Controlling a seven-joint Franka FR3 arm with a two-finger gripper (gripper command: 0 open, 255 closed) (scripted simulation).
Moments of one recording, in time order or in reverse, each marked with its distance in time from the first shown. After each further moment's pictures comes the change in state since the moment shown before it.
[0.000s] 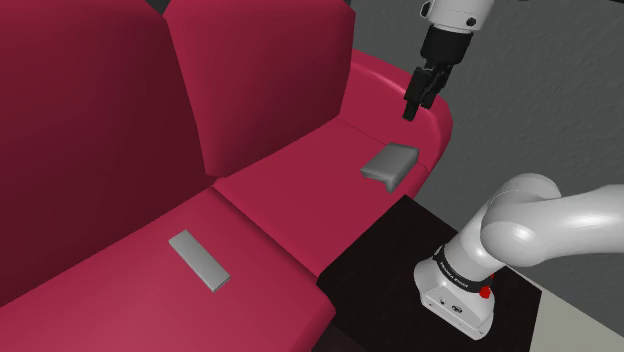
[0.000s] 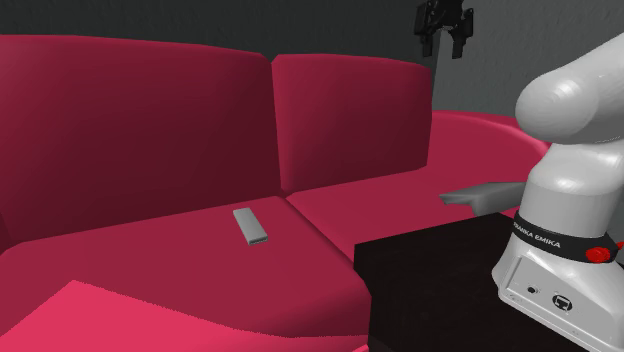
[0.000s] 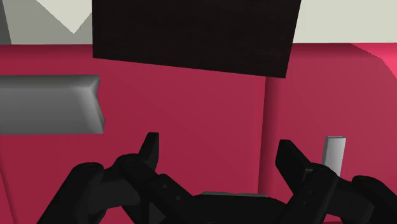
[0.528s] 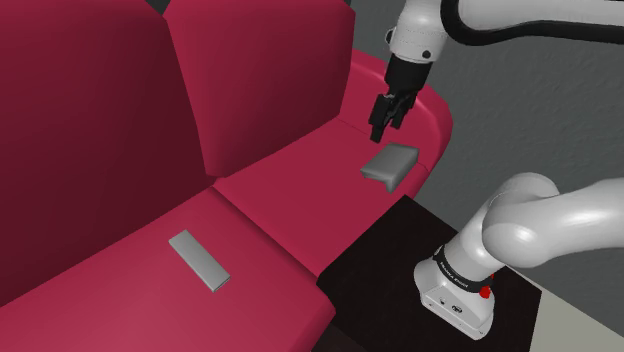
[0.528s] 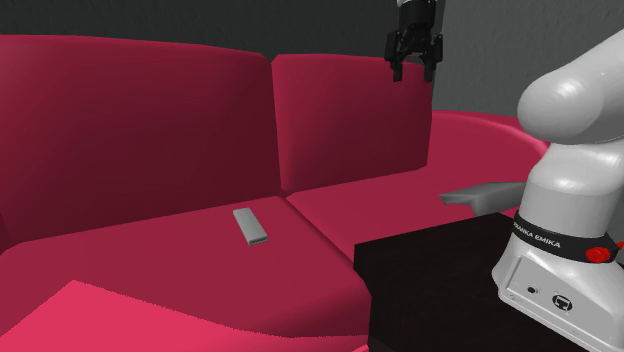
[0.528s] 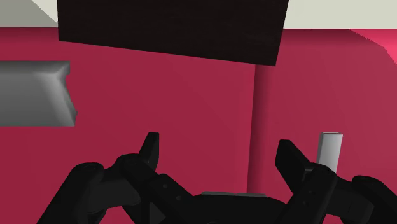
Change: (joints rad) arm 0.034 0.078 0.097 -0.083 0.067 0.173 0.085
